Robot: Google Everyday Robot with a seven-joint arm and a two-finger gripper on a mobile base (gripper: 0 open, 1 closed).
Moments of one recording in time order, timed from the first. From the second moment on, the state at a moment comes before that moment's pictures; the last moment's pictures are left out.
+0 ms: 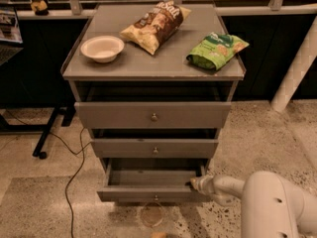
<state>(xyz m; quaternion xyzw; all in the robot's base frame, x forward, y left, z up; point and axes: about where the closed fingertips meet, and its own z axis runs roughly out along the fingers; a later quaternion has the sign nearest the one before) 0.652 -0.226 0.160 -0.13 0.94 0.10 0.31</state>
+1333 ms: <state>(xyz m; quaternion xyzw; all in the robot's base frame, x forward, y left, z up) 0.602 -0.234 0.166 -0.12 0.94 0.14 0.31</state>
